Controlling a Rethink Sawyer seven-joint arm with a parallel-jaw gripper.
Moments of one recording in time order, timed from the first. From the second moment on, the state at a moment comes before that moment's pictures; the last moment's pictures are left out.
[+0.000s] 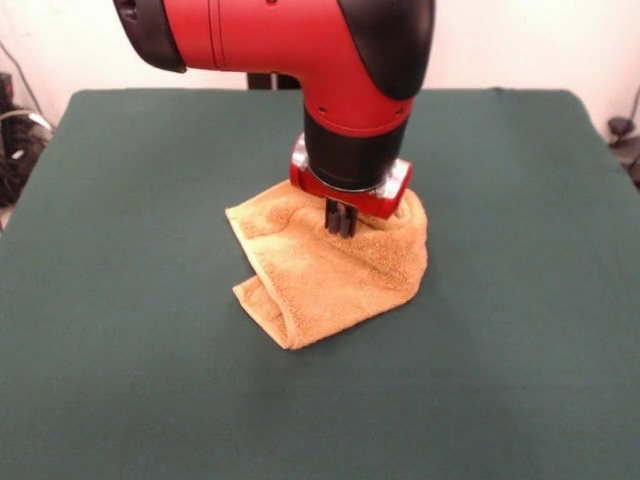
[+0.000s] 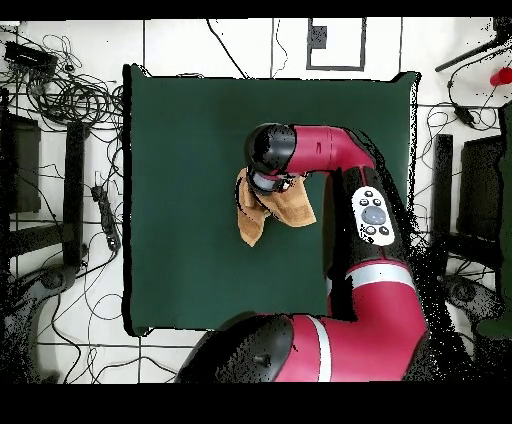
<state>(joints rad) -0.29 -0.36 0.22 1.17 -0.34 1.07 2.17</state>
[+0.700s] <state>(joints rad) -0.29 -0.37 0.23 1.15 -0.30 1.16 2.17</state>
